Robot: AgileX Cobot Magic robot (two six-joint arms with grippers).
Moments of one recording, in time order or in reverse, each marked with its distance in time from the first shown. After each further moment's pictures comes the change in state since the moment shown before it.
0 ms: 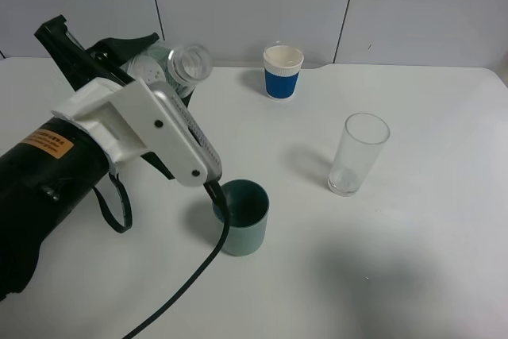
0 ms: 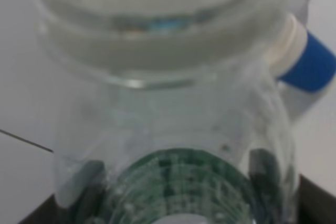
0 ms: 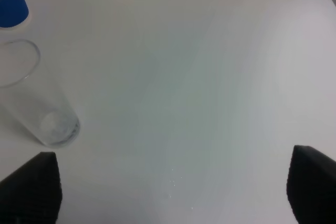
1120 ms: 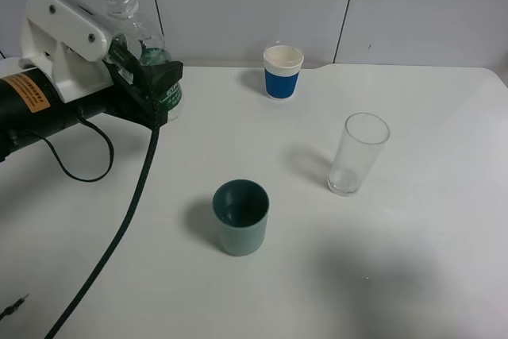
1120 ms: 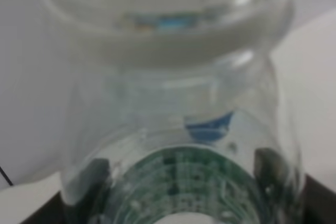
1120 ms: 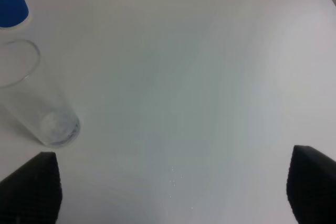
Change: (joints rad) left arm 0.640 -0.071 -0.034 1.039 0.503 -1.337; right arm 0.000 0.000 0.000 0.000 0.000 0.000
